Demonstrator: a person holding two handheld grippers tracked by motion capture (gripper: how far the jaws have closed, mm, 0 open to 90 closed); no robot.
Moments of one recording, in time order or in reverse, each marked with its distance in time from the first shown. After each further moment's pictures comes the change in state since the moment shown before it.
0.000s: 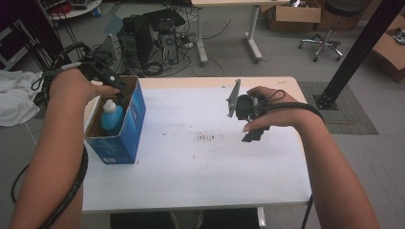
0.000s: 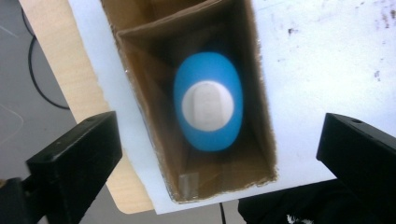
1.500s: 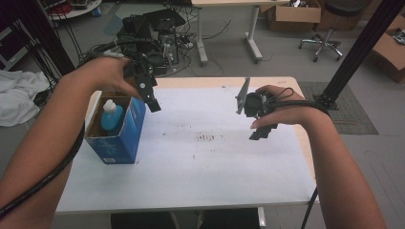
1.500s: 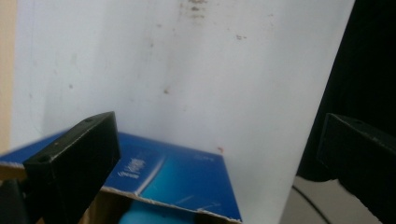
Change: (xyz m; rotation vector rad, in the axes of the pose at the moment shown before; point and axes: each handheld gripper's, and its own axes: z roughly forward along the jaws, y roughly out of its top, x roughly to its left) left arm -0.108 0.019 -0.014 -0.076 -0.159 1.094; right arm -0.009 -0.021 0.000 0.010 0.015 0.044
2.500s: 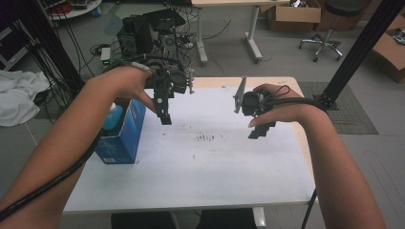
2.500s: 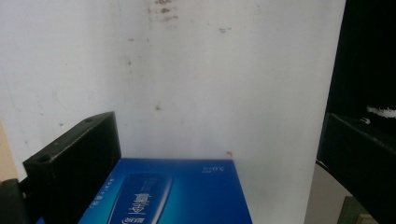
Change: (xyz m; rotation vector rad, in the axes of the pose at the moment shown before) left arm -0.014 0.040 0.036 0.098 -0.009 0.172; right arm -0.005 0.005 0.002 0.018 0.011 -0.008
